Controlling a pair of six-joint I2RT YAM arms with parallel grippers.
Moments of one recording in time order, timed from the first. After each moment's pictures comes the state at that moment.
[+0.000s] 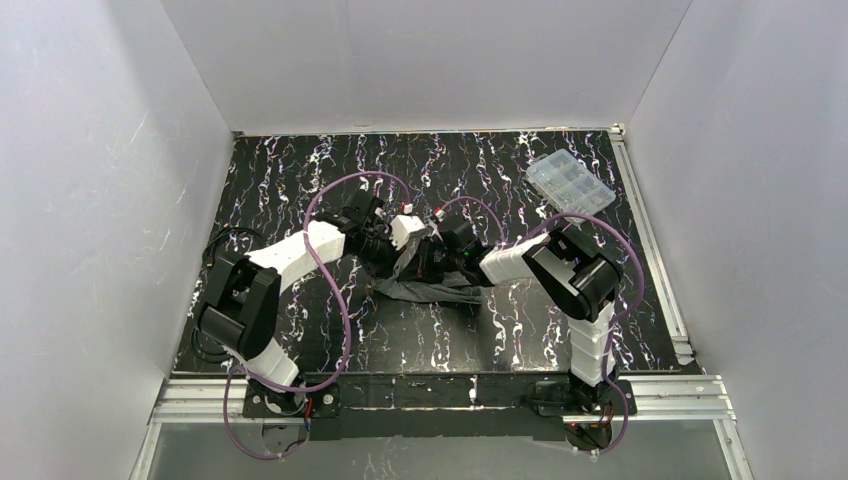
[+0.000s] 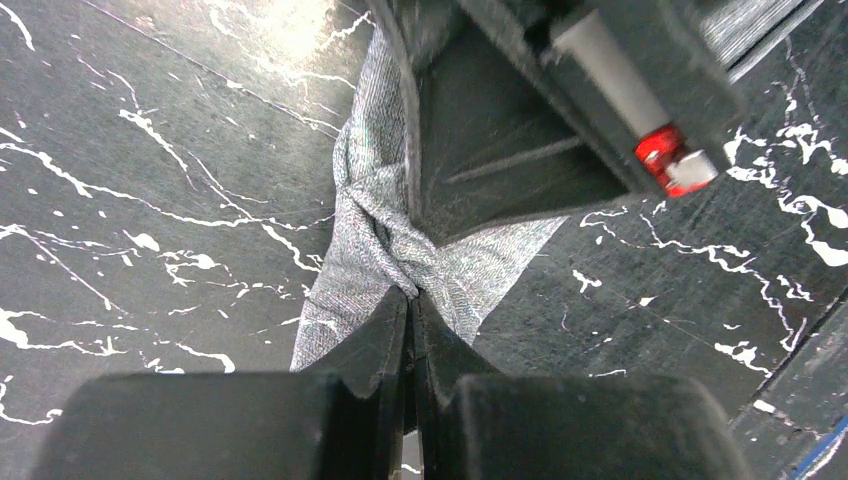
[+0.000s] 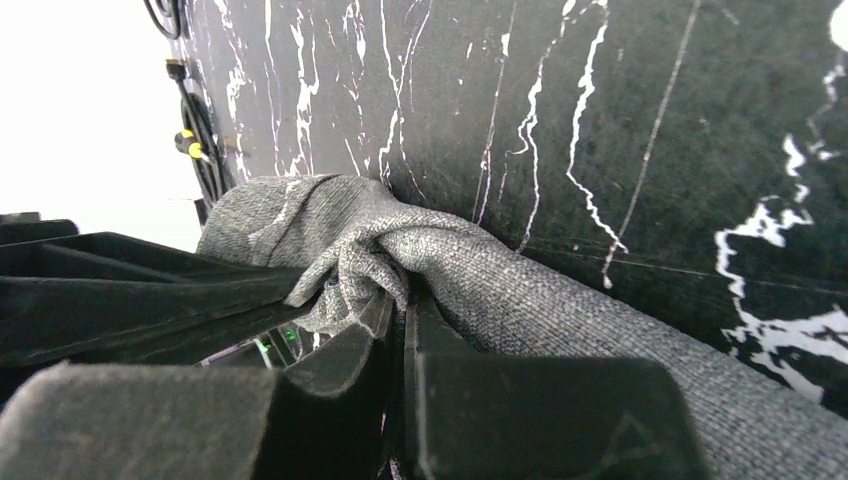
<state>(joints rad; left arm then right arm) -0.50 1.62 1.01 -0.55 0.38 0.47 0.77 1.97 0.93 0.43 -0.44 1.01</state>
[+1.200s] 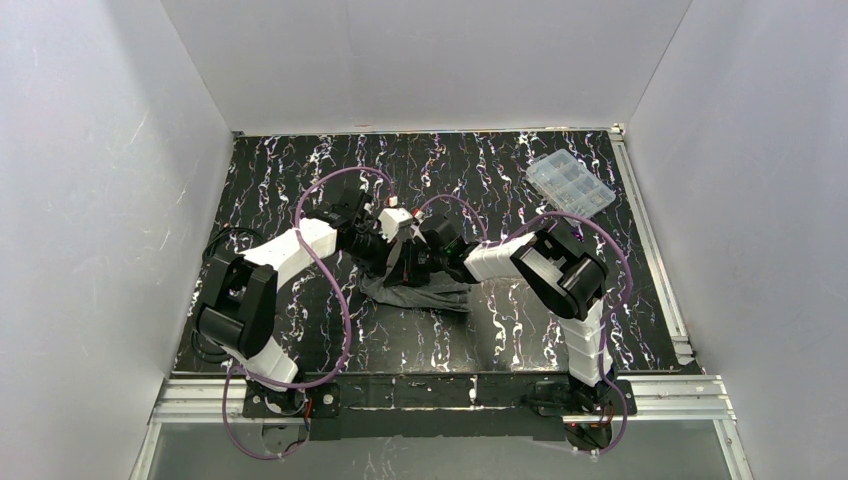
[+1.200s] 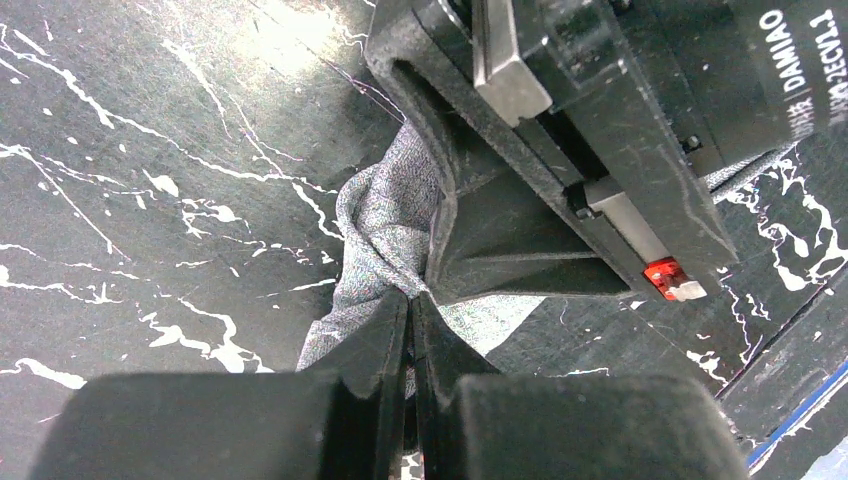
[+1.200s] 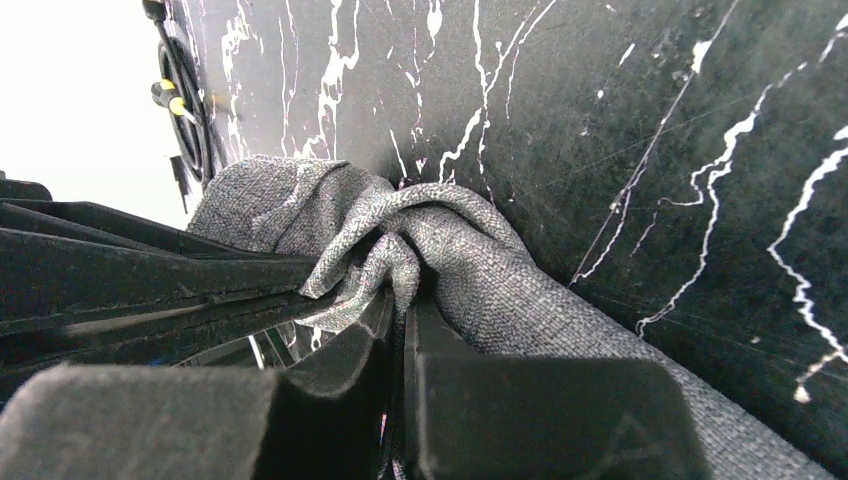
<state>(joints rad) -0.43 1.62 1.02 -0.57 0.40 0.36 0.84 2.04 1.07 0.31 -0.46 0.94</state>
